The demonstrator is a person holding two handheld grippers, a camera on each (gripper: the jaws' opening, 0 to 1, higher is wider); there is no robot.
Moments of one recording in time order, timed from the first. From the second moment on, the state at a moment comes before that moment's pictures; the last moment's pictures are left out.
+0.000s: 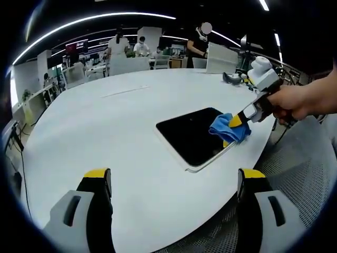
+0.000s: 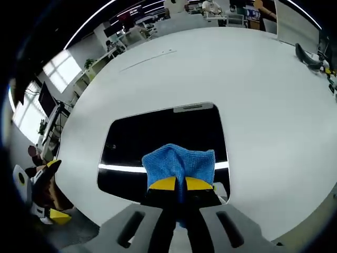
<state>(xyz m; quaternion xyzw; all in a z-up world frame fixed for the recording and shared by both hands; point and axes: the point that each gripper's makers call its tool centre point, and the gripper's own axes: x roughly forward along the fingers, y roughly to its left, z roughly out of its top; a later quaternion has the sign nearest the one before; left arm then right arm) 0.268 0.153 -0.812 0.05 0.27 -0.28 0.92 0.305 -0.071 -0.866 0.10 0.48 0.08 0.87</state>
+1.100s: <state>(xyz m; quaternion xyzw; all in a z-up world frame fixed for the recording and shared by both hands) 0.268 0.155 -0.813 0.06 0.28 -0.27 0.92 0.288 -0.069 -0.866 0.10 0.48 0.09 0.87</state>
